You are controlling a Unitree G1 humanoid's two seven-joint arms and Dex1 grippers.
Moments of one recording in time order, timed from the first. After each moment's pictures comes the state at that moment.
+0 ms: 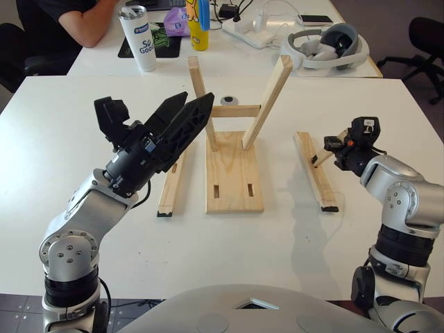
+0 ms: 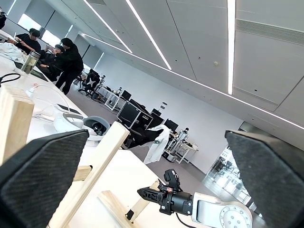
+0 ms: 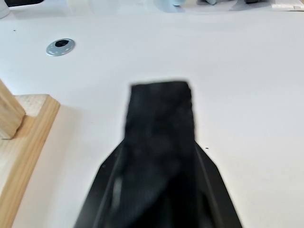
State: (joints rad) left arm -0.04 0.41 0.12 -0.72 -1.43 0.54 -0.09; right arm -0.26 -0.42 -0.33 -0.34 0.36 1.18 0.21
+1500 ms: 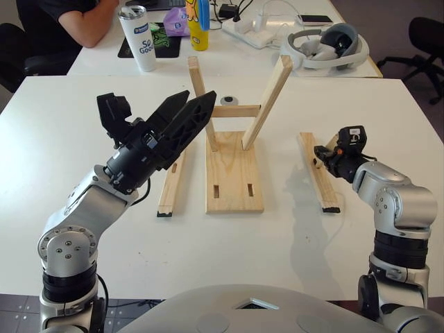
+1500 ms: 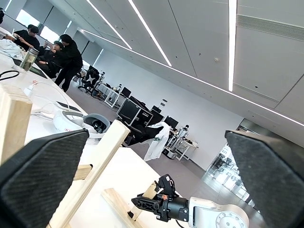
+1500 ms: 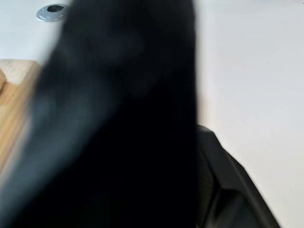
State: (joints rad) left arm -0.07 0.44 0.11 -0.71 -1.45 0.55 -0.07; right arm -0.21 -0.45 -0.23 -0.31 0.32 1.11 0.22
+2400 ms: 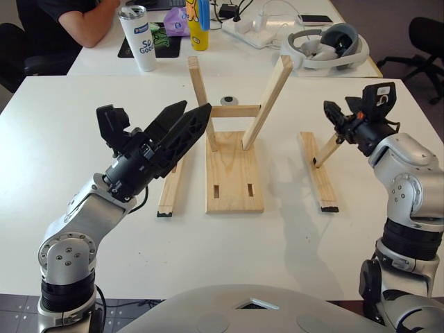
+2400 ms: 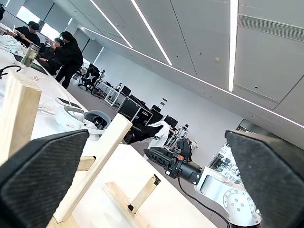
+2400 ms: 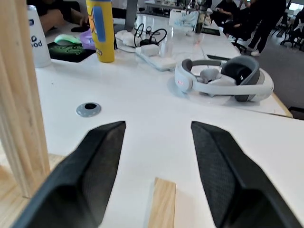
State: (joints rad) left arm 0.00 0.44 0.12 -0.70 -1.43 0.54 -0.14; right arm -0.36 -0.49 -0.30 -0.39 0.35 0.90 0.27
